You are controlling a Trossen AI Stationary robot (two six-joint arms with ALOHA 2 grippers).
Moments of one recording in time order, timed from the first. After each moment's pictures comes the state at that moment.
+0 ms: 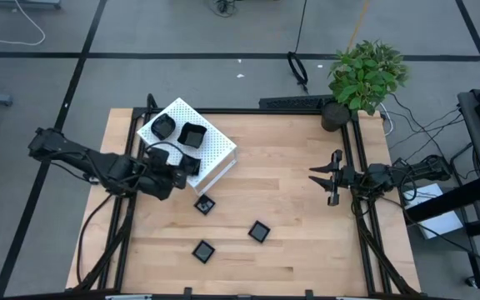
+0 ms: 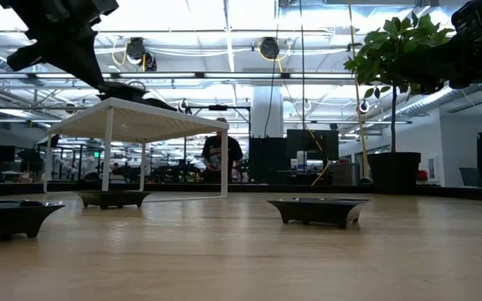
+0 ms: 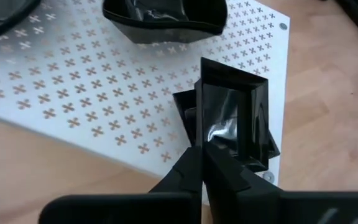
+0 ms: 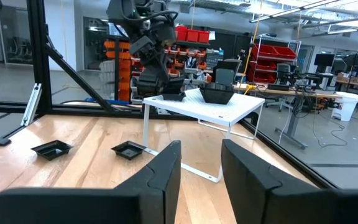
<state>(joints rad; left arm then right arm) -0.32 1.02 0.86 -0.99 -0.67 -1.42 0.25 0.04 0.02 0.13 0.39 -0.12</state>
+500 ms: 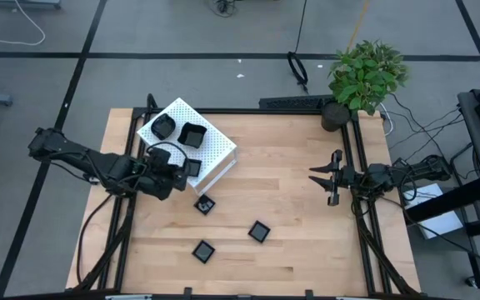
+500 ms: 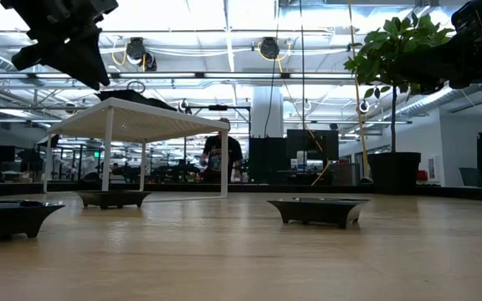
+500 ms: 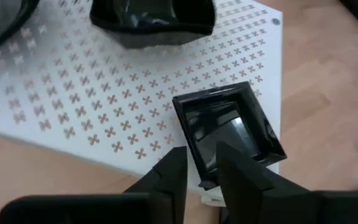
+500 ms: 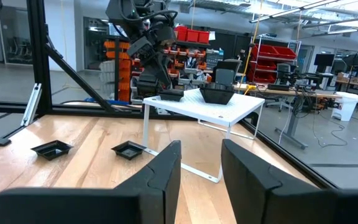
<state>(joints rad) -0.32 1.03 0.86 -0.97 -0.68 -1.35 0.25 0.04 0.02 0.13 0.39 -0.12</state>
